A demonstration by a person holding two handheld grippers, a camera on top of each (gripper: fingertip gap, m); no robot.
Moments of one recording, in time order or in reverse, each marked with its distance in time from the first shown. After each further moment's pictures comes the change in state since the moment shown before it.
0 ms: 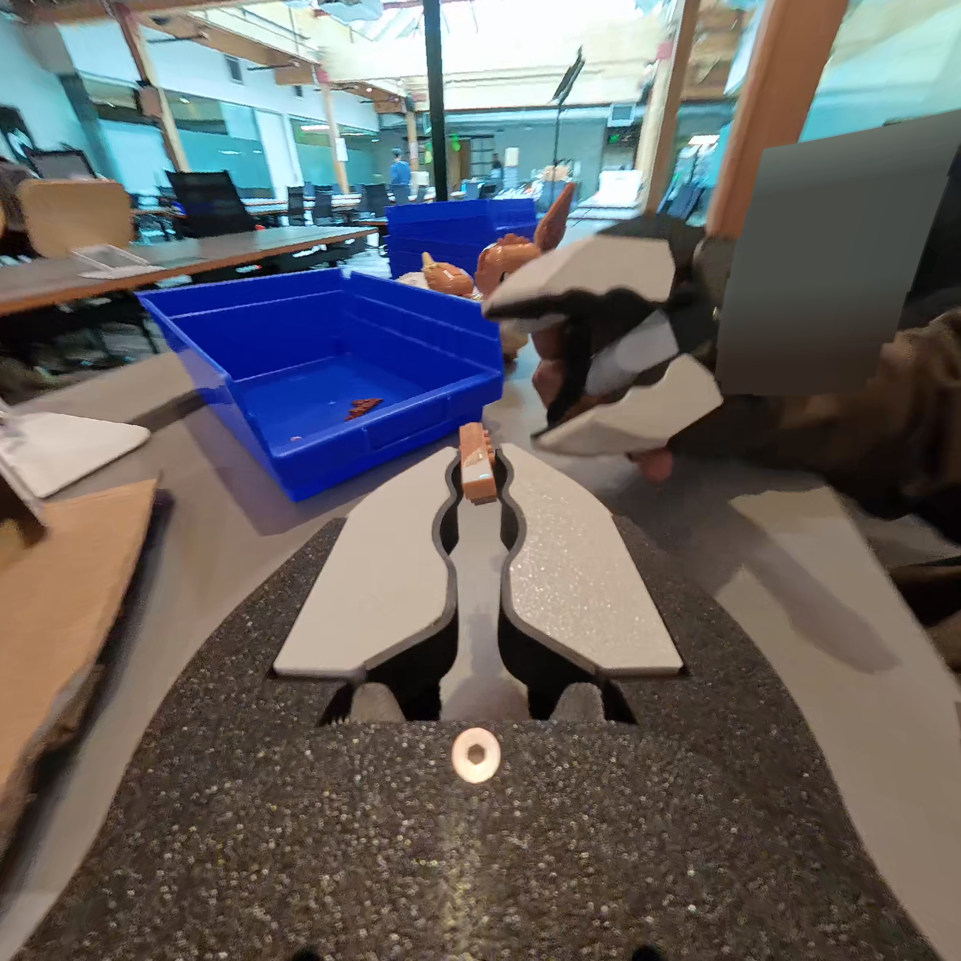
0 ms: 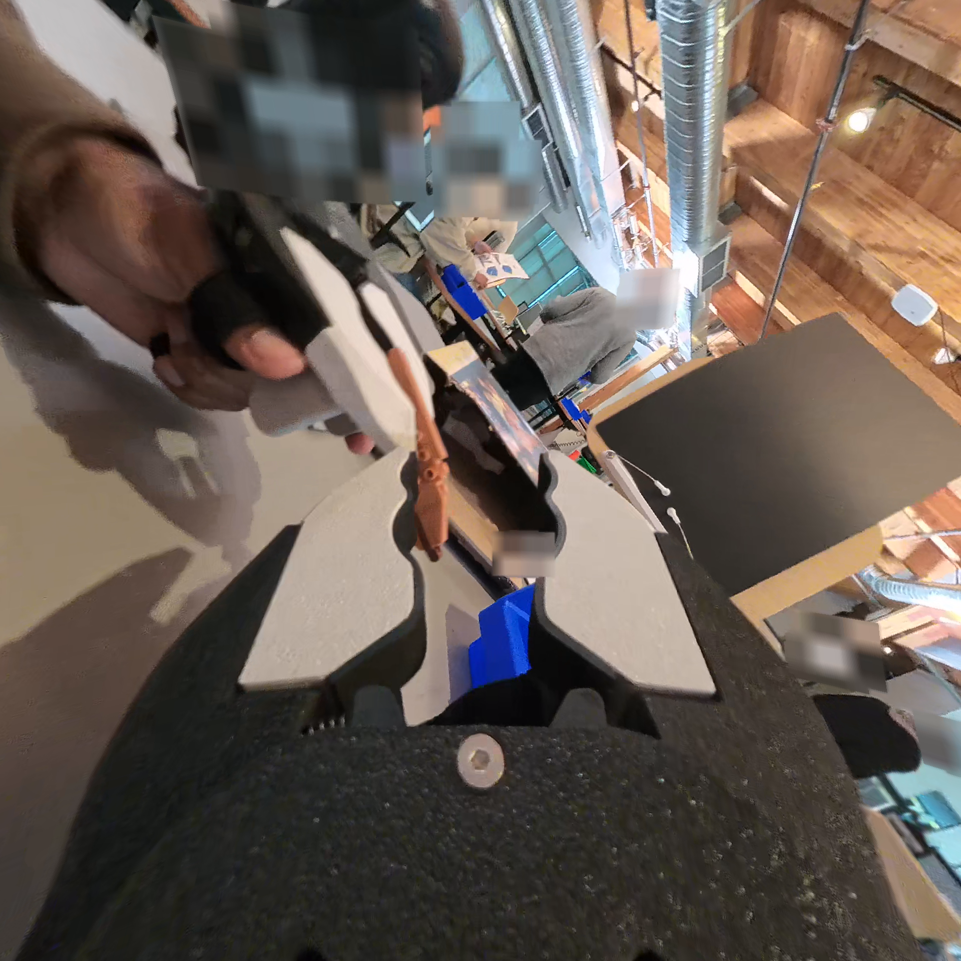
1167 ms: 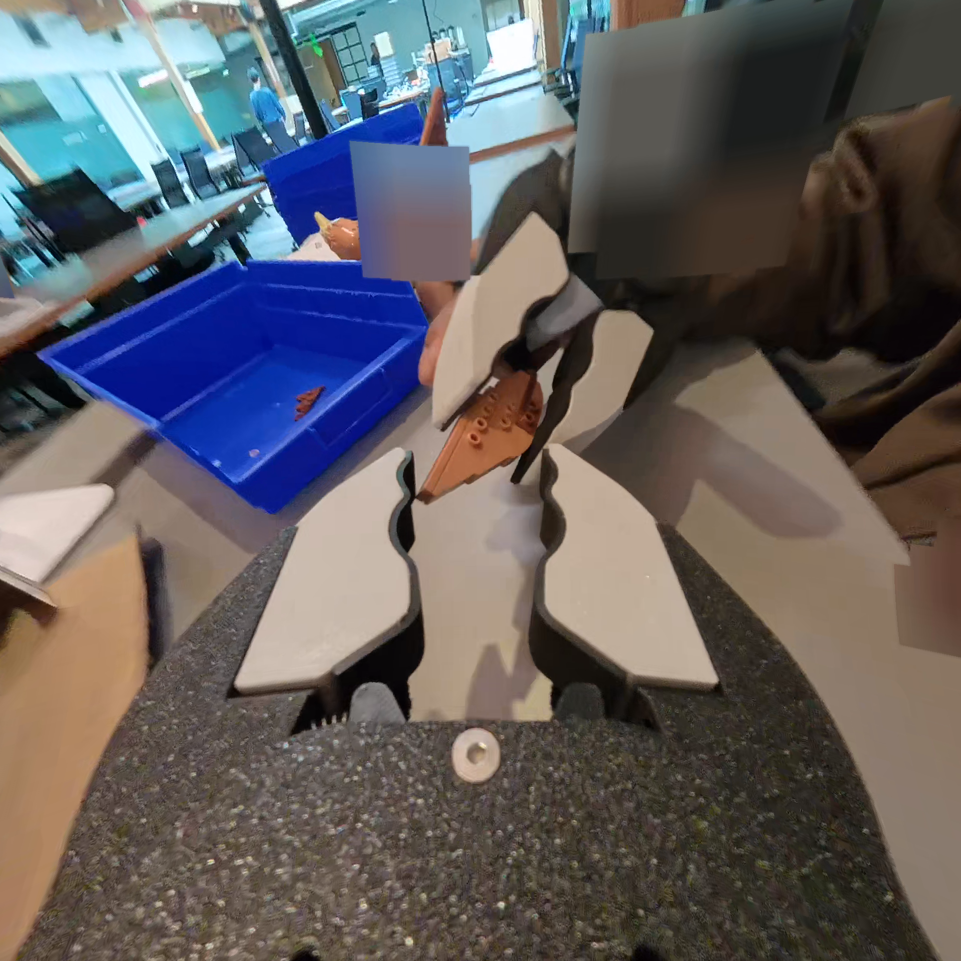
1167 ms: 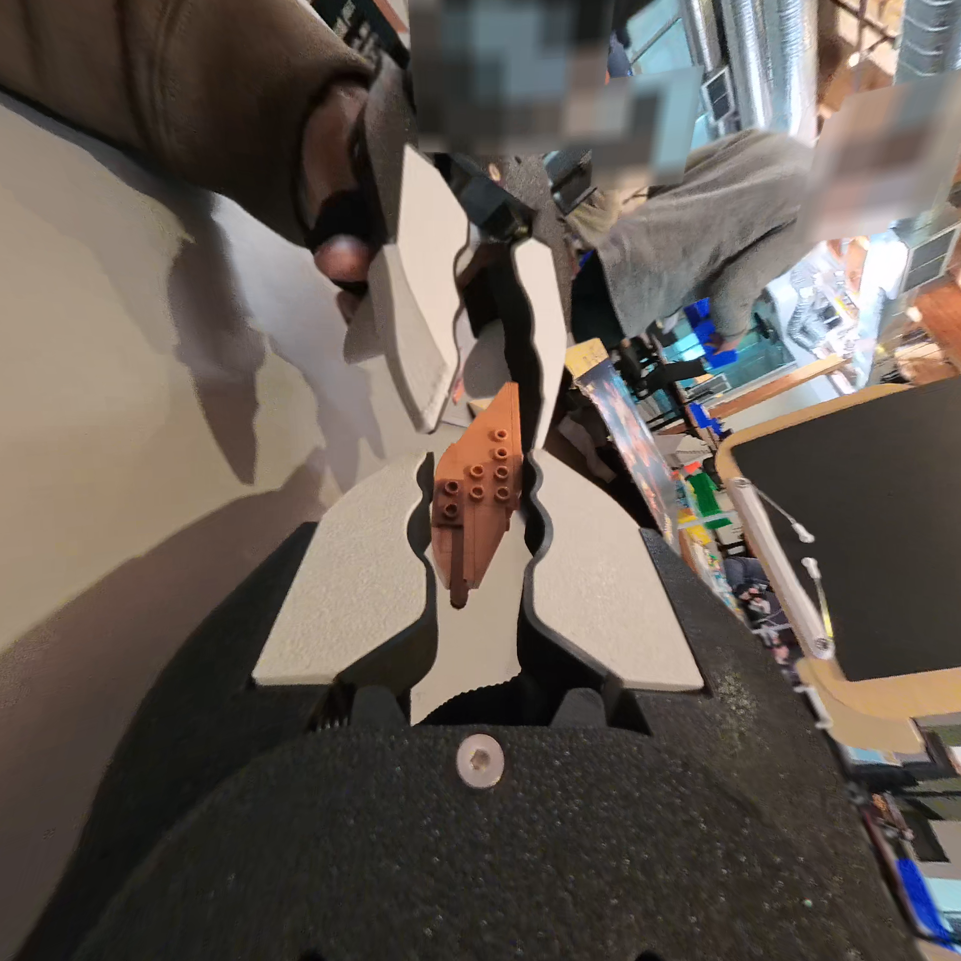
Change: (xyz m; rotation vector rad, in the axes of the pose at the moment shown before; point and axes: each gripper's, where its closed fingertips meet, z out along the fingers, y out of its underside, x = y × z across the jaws) left arm 0.027 0.004 -0.019 -0.154 0.186 0.229; right arm -0.049 -0.006 0.004 -0.037 -0.296 -0.011
